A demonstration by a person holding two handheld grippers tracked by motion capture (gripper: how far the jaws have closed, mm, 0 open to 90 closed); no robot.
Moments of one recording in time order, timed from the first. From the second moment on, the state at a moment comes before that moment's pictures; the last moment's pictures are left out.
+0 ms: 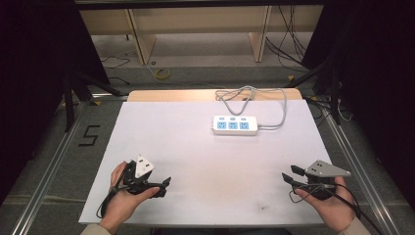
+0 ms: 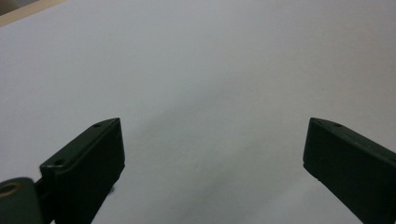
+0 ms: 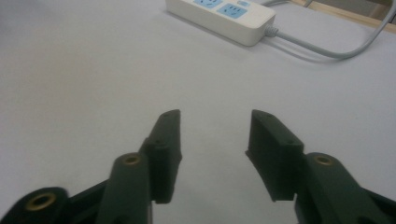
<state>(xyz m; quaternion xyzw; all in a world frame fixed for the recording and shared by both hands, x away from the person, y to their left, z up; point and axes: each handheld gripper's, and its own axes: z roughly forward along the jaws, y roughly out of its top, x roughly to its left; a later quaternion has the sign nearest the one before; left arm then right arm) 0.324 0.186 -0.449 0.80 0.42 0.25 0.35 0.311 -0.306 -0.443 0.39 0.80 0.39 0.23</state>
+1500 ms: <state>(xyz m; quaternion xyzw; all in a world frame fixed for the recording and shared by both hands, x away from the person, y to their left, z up) 0.324 0.186 -0.449 0.80 0.42 0.25 0.34 0.379 -0.266 -0.432 0.39 0.81 0.37 0.24</state>
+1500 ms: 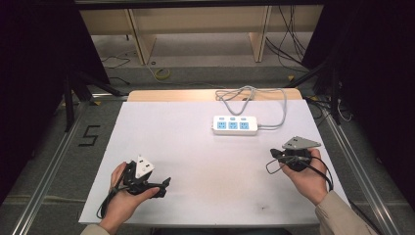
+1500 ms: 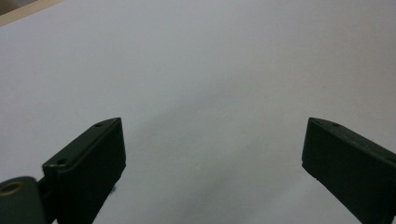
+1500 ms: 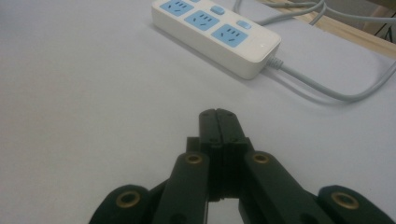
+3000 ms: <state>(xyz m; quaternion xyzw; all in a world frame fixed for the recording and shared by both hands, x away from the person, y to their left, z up) 0.324 0.185 -0.450 0.80 0.42 0.25 0.35 0.417 -0.245 -0.434 0.40 0.81 0.36 0.23</state>
